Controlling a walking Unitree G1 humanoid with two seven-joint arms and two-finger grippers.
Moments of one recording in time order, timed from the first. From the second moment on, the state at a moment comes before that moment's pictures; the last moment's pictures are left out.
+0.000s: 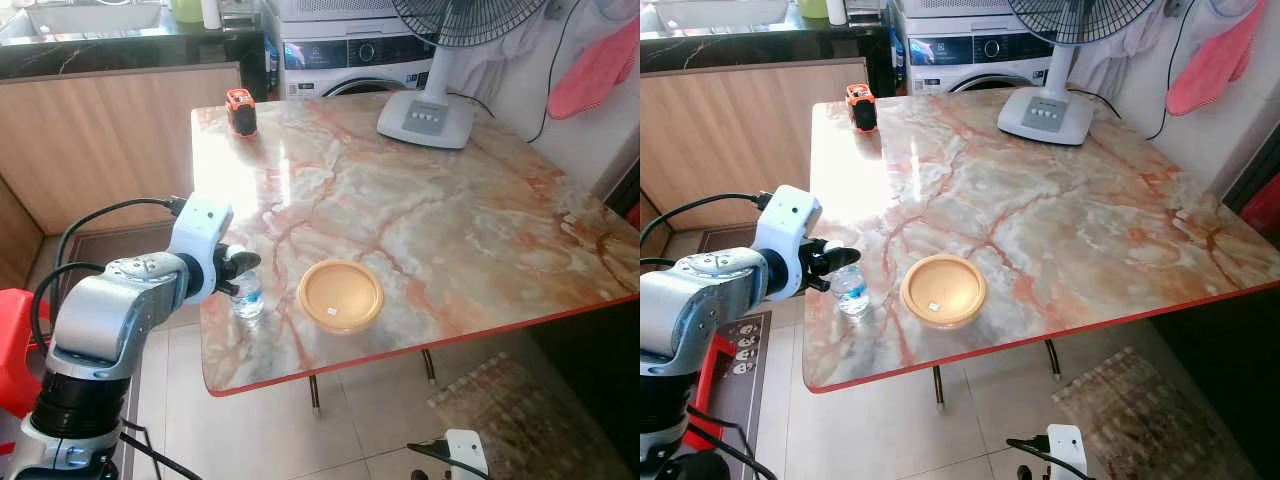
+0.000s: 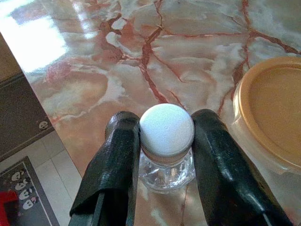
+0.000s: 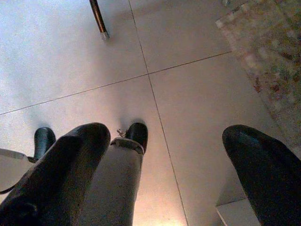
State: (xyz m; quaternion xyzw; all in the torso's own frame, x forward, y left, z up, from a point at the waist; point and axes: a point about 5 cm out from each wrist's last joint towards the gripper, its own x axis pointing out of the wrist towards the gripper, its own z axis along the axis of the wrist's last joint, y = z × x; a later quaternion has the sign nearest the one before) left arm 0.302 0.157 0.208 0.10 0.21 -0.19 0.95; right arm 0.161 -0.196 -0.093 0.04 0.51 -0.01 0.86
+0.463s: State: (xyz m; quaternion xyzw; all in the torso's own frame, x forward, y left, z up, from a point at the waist) left arm 0.305 0.159 0.207 0.13 0.19 -0.17 0.96; right arm 0.161 -0.196 -0.093 0.04 0.52 0.00 0.86
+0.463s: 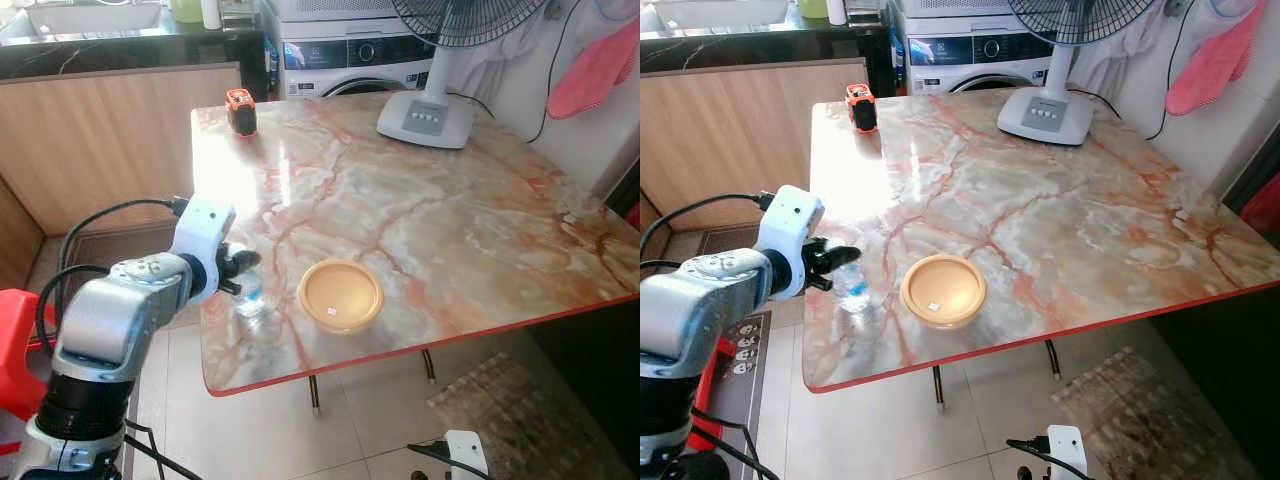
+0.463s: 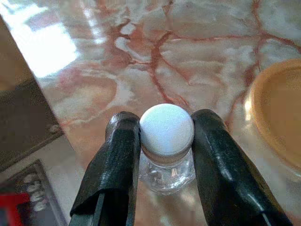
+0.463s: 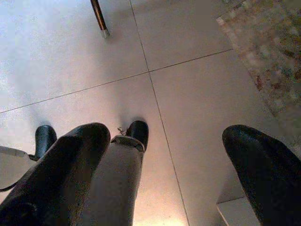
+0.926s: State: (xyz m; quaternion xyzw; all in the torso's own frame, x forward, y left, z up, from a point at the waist) left arm 0.315 0.173 0.224 0.20 0.08 -0.06 0.98; right arm 0.161 -0.196 -0.093 0.04 0.52 -0.01 0.86
